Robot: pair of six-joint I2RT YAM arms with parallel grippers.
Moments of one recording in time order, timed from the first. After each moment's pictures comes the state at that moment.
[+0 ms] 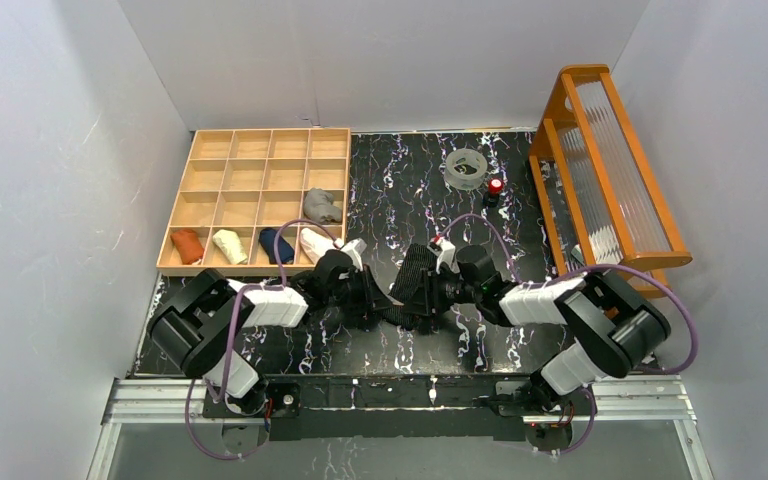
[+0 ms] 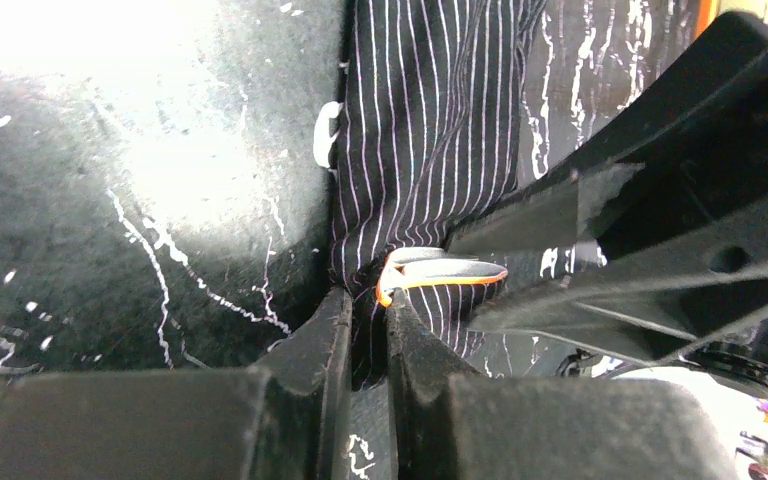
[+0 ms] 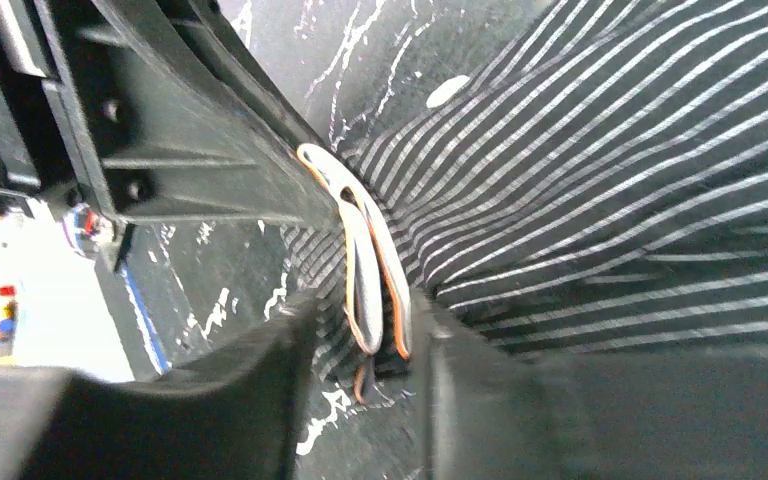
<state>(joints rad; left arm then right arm) -0.72 1.55 0.46 0.42 0.29 -0.84 0.68 1.51 0.40 0.51 -0.54 0.54</state>
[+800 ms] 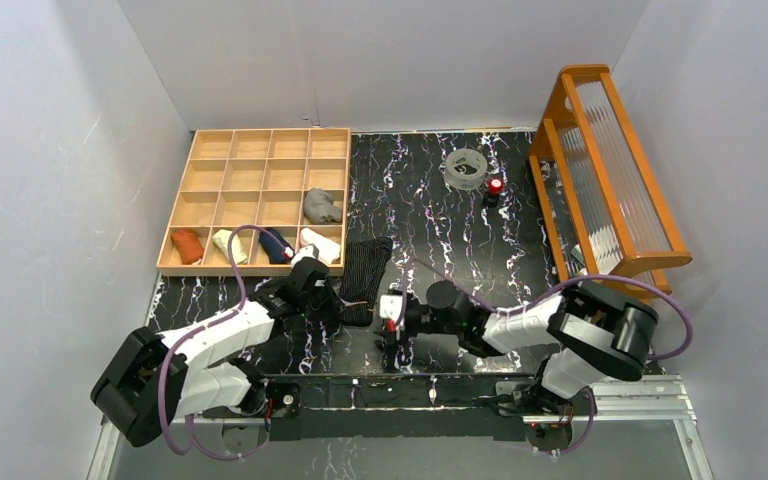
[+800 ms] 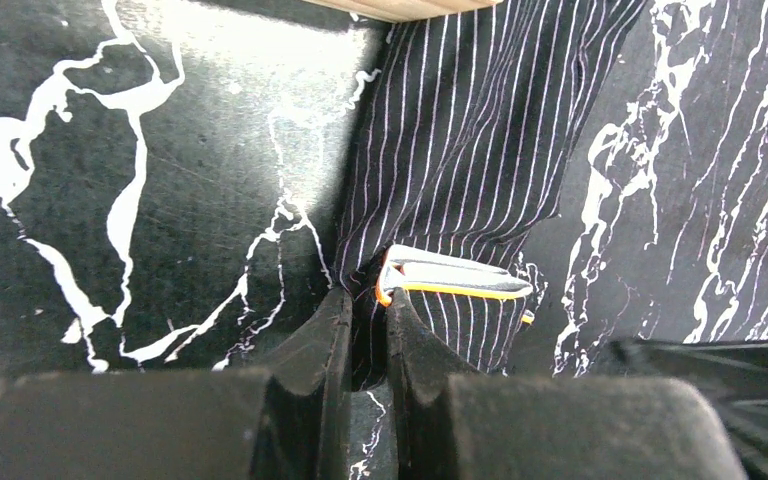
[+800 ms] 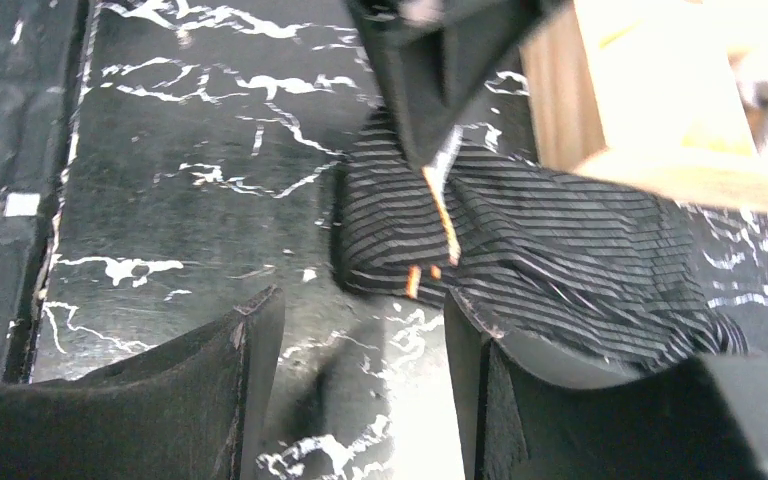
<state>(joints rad) -0.67 1.13 0.43 -0.21 -0.10 -0.89 1.06 1.48 0.38 0.78 -0.34 -0.41</state>
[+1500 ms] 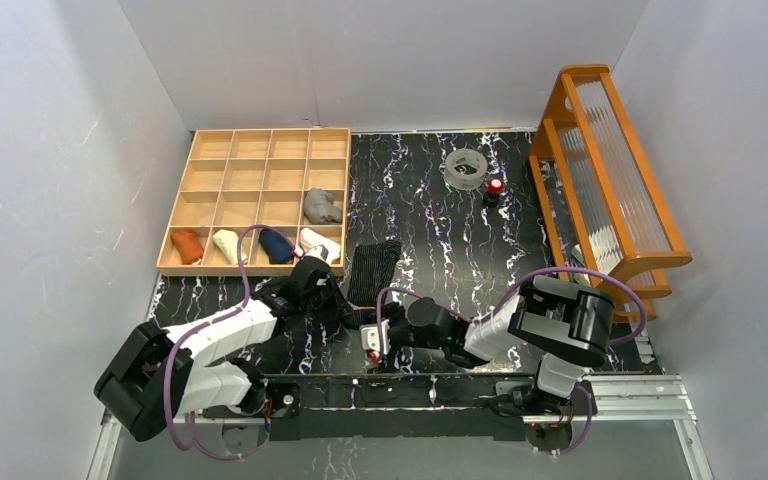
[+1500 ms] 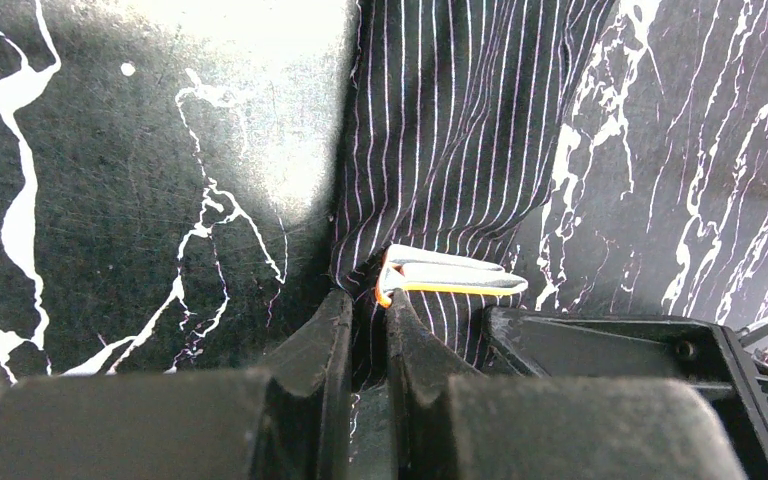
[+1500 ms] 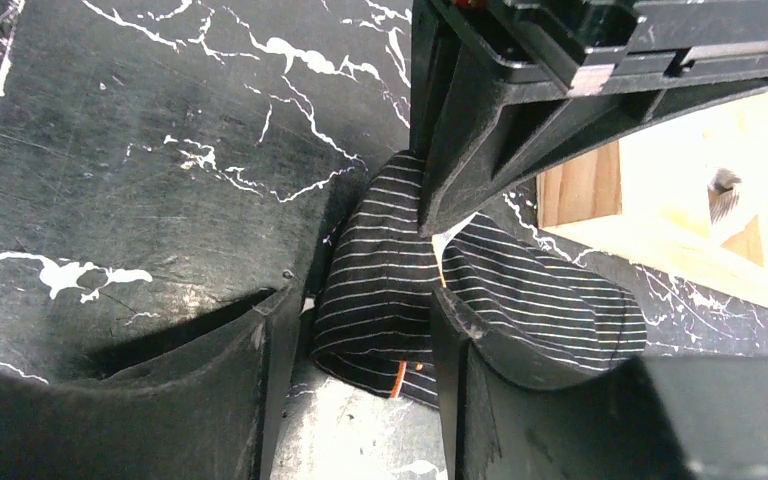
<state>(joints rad) -0.67 1.17 0.43 -0.15 0.02 -0.84 1.22 1.70 0.42 0.90 -0.16 -0.74</state>
